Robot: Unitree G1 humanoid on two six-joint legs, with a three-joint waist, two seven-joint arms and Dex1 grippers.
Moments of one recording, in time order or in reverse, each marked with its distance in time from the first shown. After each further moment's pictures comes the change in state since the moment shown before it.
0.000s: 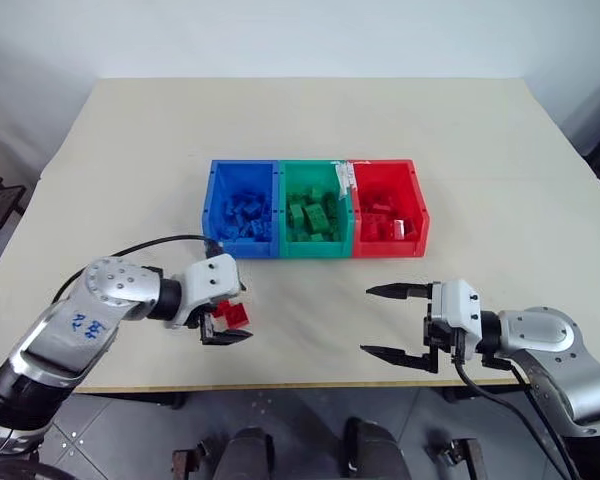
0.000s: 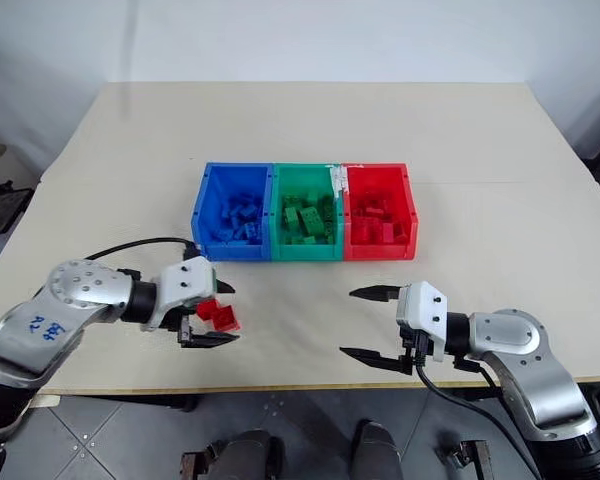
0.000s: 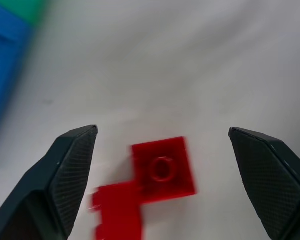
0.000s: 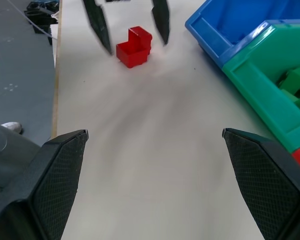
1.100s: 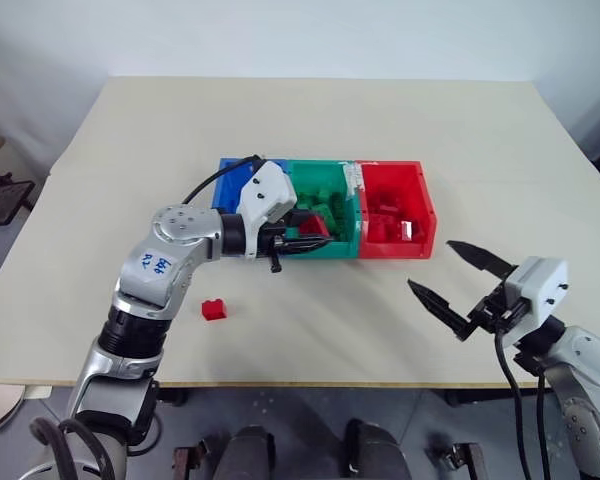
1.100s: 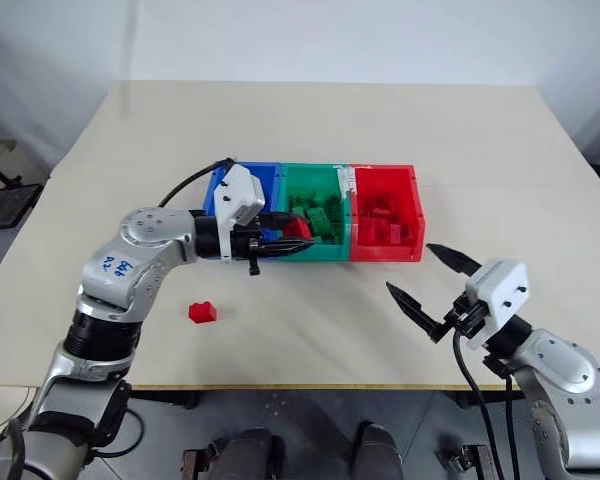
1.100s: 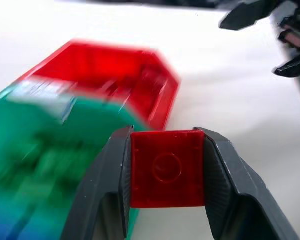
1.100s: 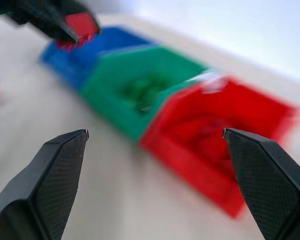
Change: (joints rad) left arm -0.315 -0.545 0.120 0.336 -0.069 -0.147 0.134; right arm 0.201 0.160 -0.338 -0.138 0.064 0.010 -0.392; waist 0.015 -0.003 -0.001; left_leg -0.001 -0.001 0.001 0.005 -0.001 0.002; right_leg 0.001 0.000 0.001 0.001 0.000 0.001
